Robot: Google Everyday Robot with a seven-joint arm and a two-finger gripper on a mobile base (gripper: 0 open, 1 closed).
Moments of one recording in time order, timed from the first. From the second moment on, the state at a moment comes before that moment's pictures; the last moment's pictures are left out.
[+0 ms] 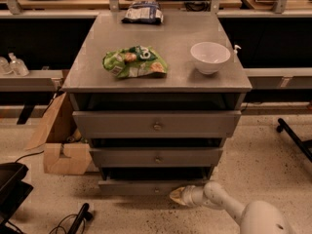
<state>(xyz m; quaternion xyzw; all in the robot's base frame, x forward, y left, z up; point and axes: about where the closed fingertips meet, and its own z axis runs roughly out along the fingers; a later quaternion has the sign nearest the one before) 0.593 -0.110 0.111 -0.52 0.75 0.22 0.34</state>
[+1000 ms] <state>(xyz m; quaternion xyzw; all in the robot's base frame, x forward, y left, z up) 0.618 -0.120 0.116 -0.53 0.74 0.21 0.35</state>
